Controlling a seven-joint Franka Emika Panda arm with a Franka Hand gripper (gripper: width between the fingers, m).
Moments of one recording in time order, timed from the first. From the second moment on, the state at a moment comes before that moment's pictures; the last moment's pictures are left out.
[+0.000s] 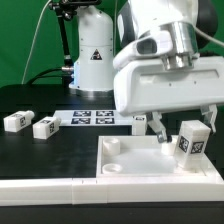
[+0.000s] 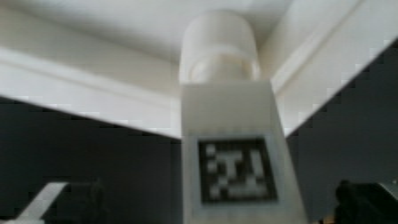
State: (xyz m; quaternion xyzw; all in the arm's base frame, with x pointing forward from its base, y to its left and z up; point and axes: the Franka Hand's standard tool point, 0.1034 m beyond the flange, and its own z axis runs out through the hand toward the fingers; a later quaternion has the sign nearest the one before) arm 0.639 0.119 0.097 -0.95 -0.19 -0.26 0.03
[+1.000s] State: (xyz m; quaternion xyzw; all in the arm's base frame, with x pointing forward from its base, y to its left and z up) arm 0.629 0.128 0.100 -0.98 -0.20 -0.04 0.05
